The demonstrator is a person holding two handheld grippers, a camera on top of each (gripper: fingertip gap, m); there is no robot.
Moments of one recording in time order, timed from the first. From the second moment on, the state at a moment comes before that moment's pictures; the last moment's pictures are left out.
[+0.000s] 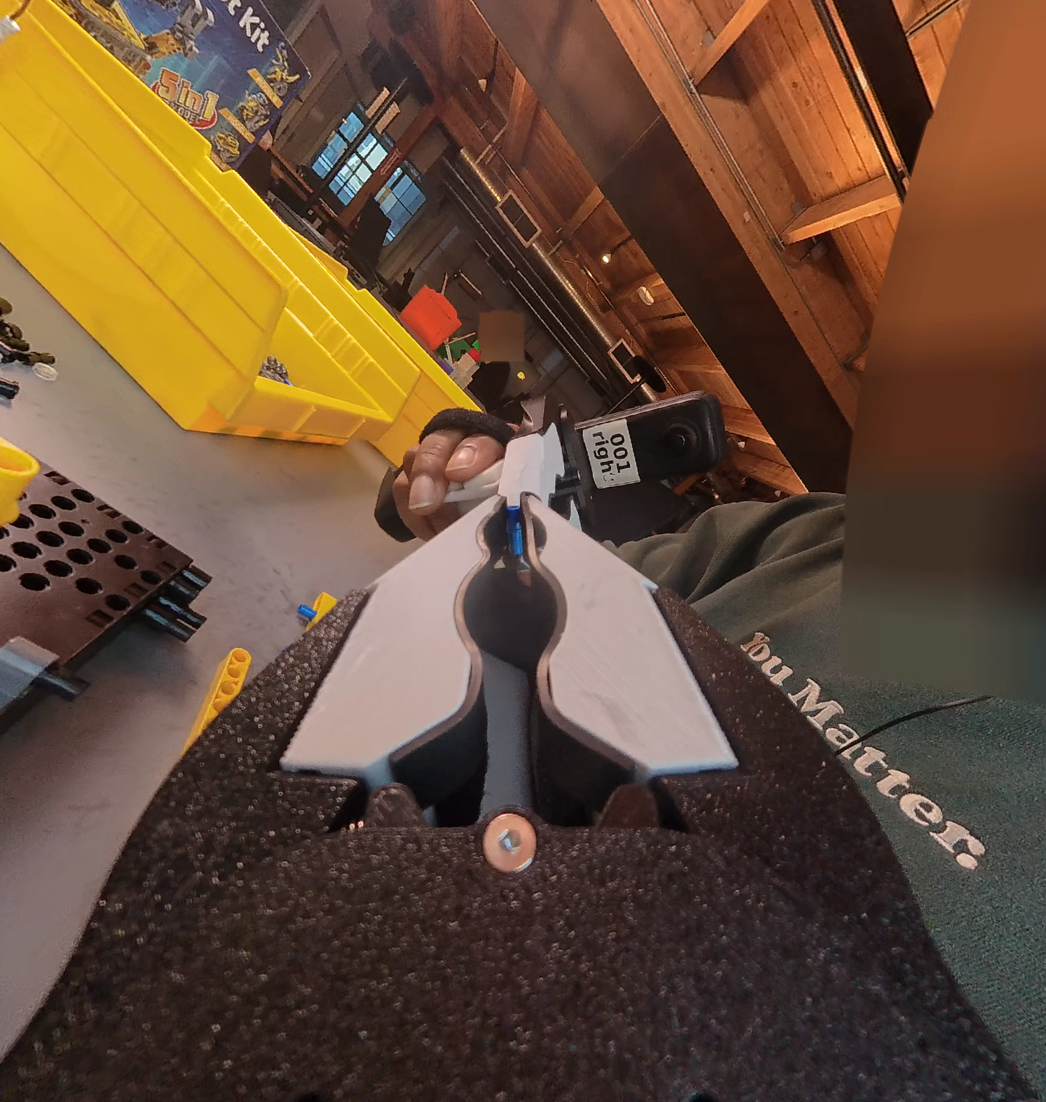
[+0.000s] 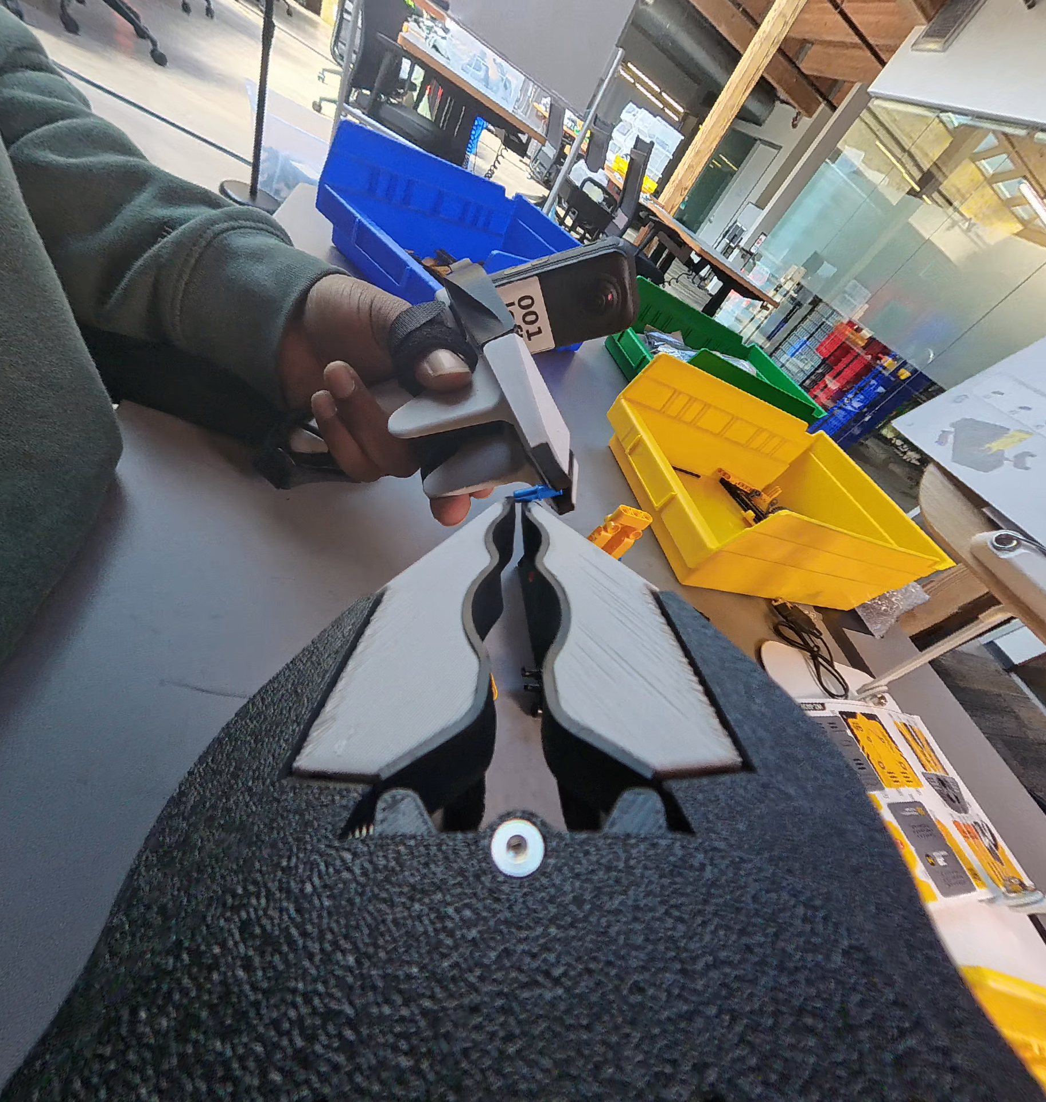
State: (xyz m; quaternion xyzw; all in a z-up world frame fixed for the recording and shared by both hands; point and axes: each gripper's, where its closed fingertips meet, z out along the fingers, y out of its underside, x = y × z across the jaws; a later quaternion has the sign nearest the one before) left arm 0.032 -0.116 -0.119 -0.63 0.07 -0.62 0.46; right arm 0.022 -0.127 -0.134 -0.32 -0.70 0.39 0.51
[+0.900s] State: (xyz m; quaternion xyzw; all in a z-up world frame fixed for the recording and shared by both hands) left arm 0.048 -0.120 -0.131 -0.63 0.05 -0.67 0.39; right arm 0.018 -0.126 -0.138 -0.28 -0.70 0.33 0.57
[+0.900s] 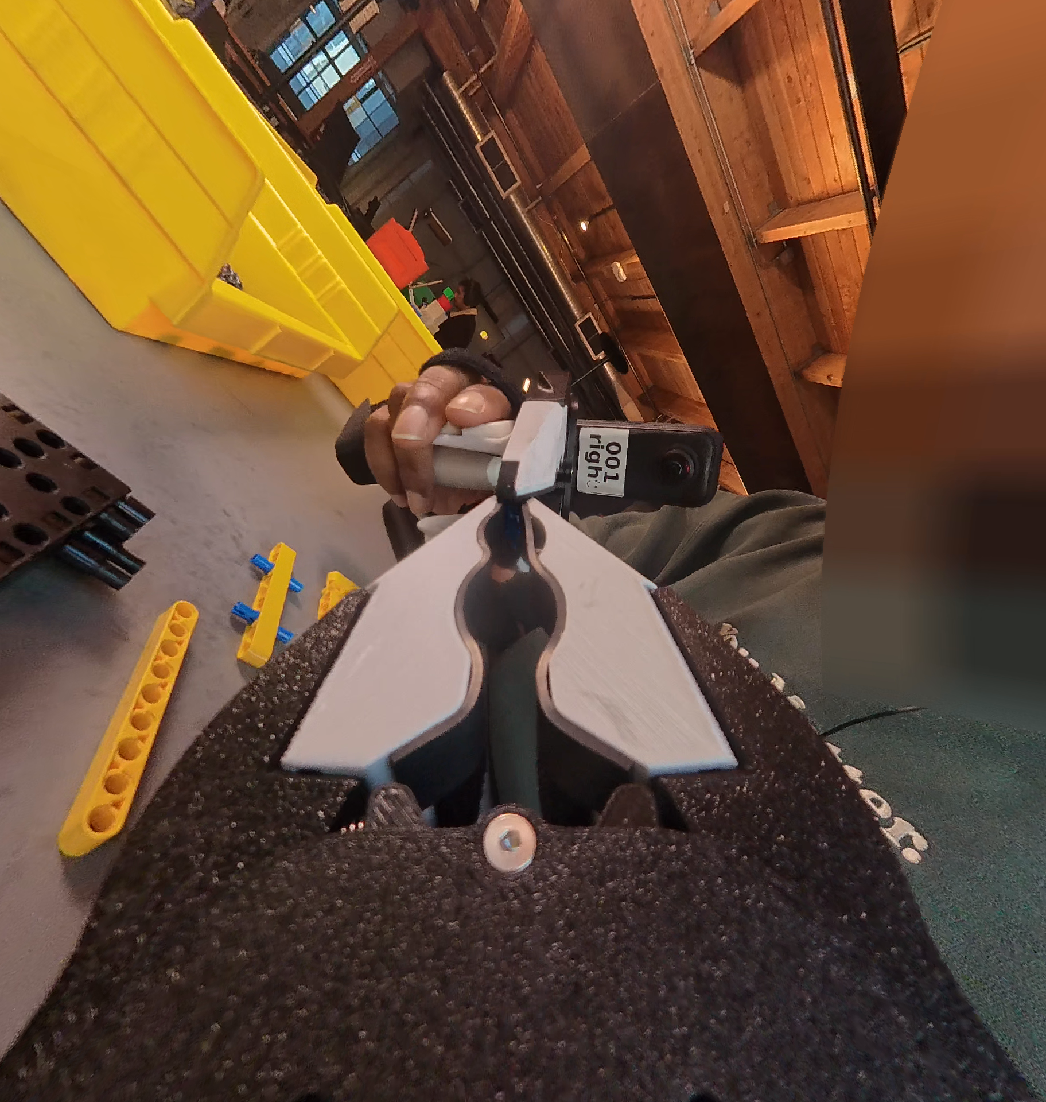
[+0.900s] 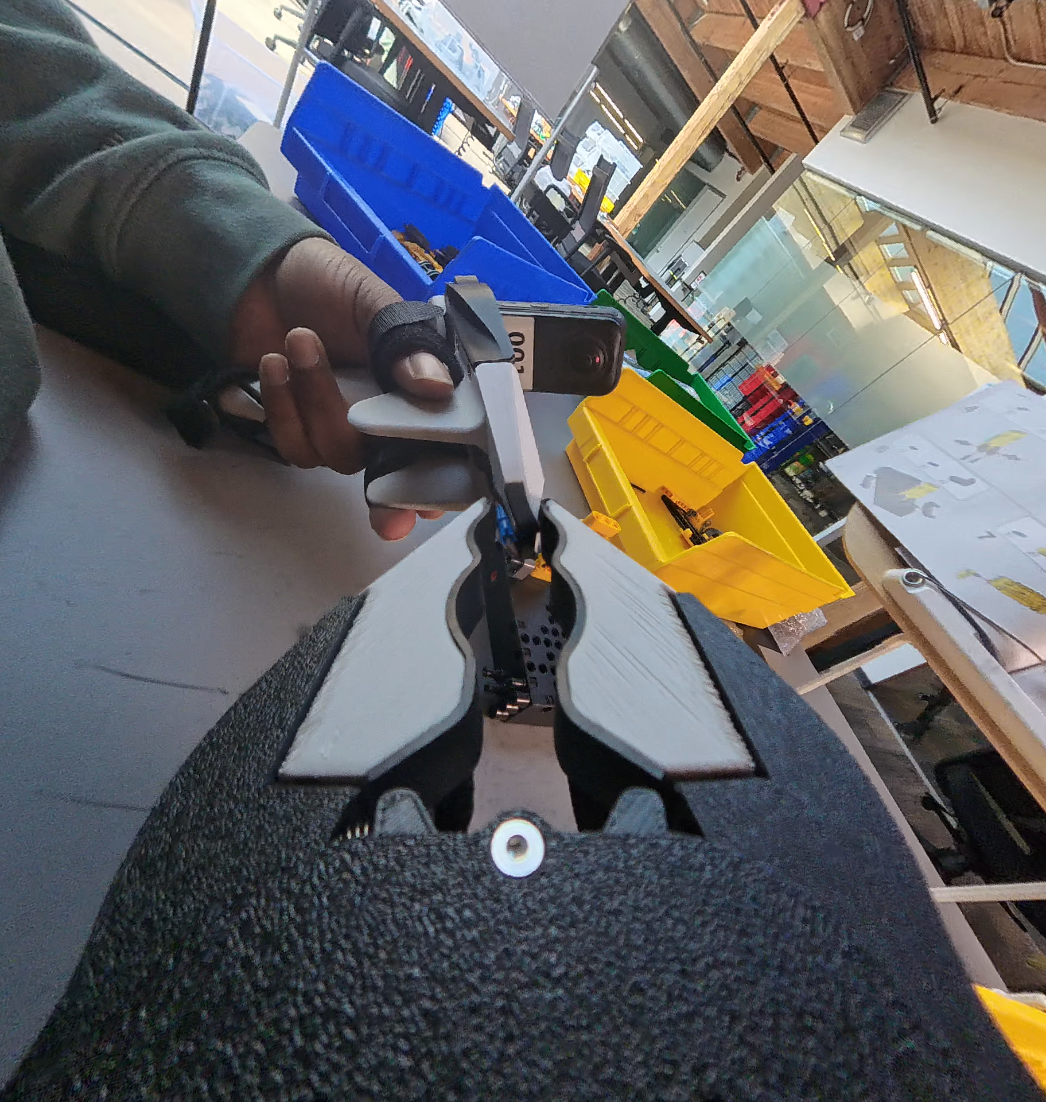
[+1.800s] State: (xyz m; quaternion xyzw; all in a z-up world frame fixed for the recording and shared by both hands) left arm 0.044 -0.122 -0.129 -0.61 0.03 -0.71 0.36; right arm 0.027 -0.123 -0.135 -0.30 -0.69 0.39 0.53
